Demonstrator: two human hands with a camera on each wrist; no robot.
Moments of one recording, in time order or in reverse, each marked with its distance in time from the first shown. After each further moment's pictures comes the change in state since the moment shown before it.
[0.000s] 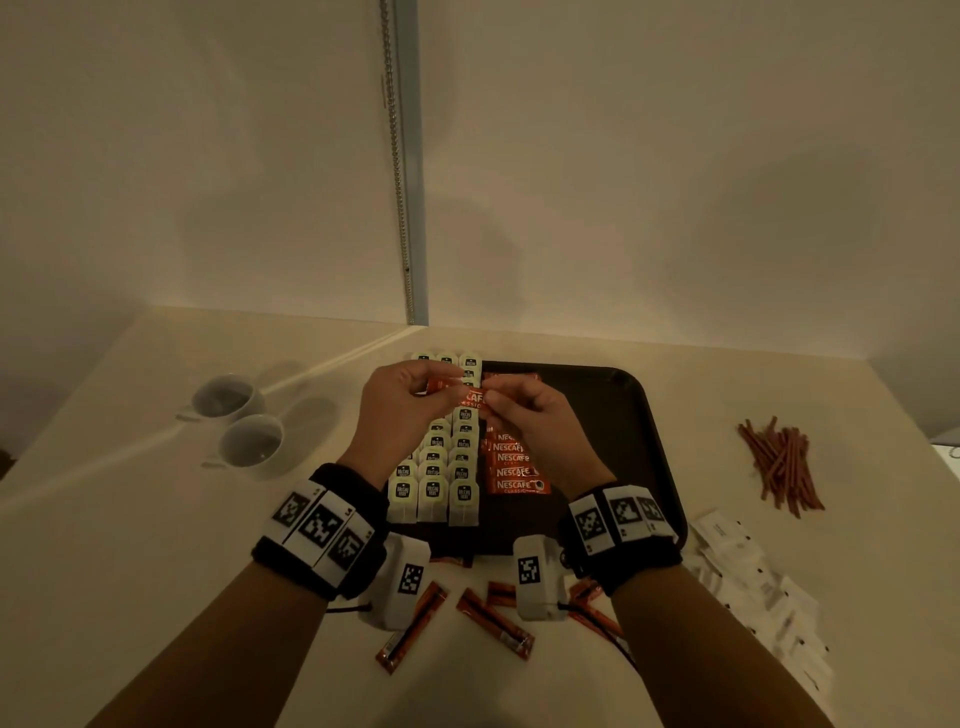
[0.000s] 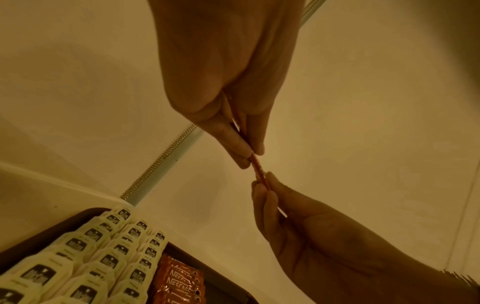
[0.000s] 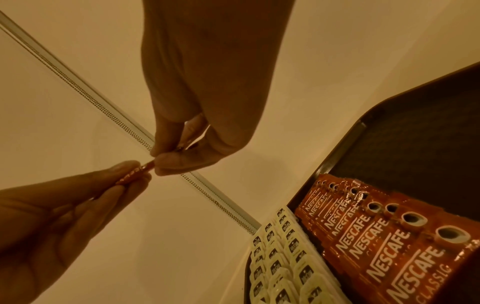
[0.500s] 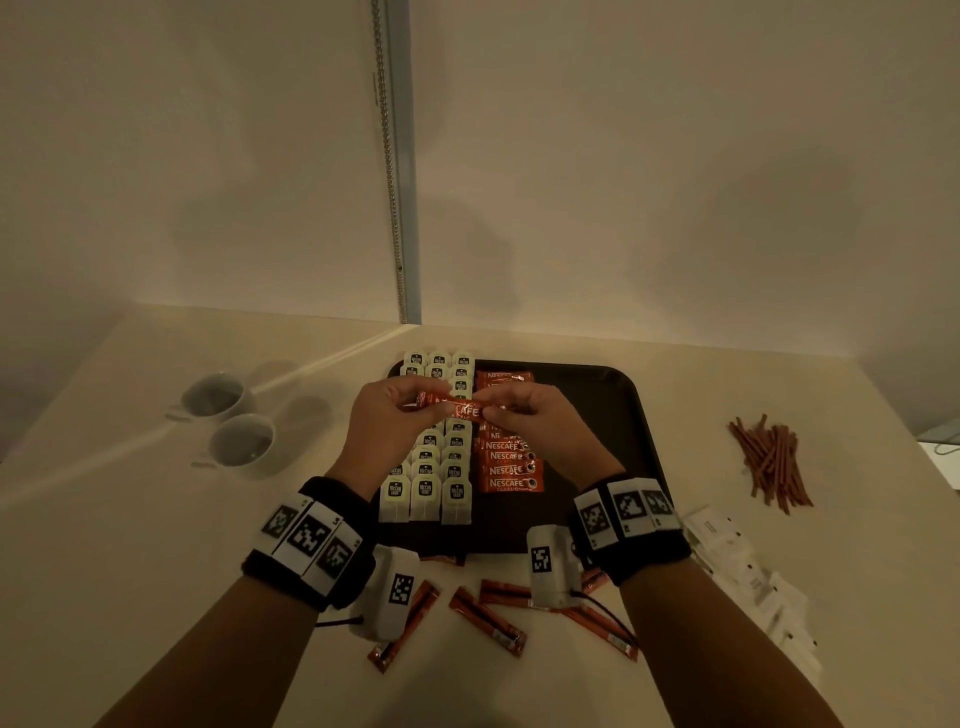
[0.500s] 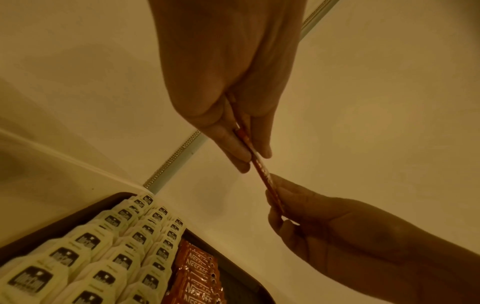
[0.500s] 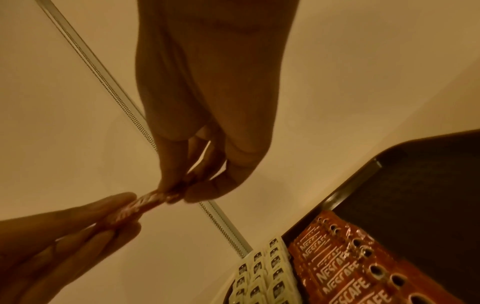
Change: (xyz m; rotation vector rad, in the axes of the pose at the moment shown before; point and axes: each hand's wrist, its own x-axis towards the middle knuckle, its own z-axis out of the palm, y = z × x) left_hand -0.009 -0.010 -0.002 0.021 -0.022 -0.066; right_hand 0.001 -0.011 -0.015 -0.479 -0.110 -0.004
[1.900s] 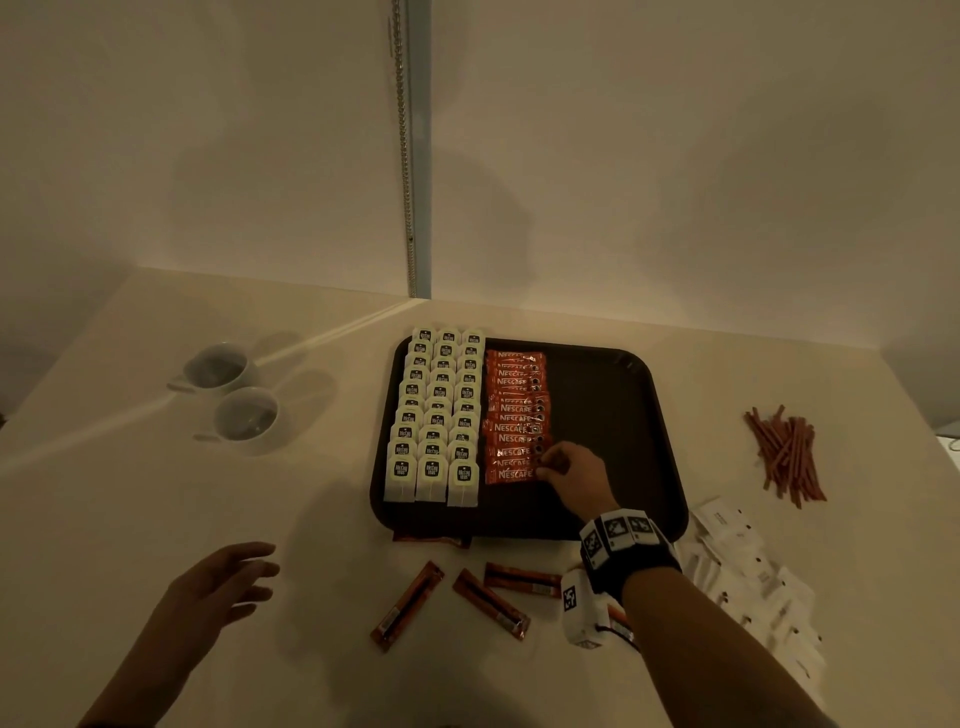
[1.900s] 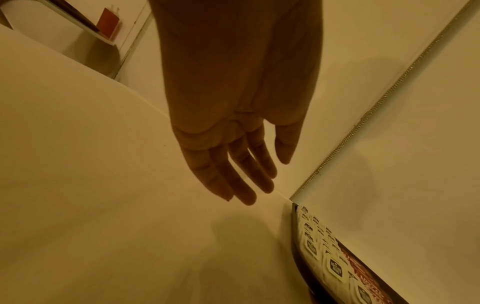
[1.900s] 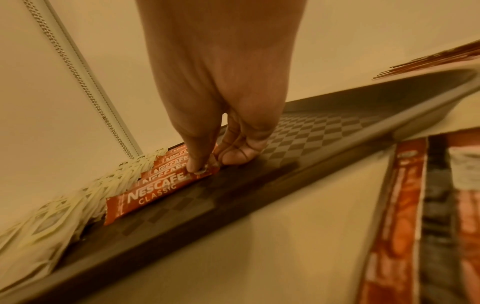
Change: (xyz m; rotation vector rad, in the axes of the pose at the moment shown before) left_hand -0.142 -0.102 -0.131 0.053 0.104 -0.545; right_hand -0.005 0.147 -0.013 -0.551 0.218 0.360
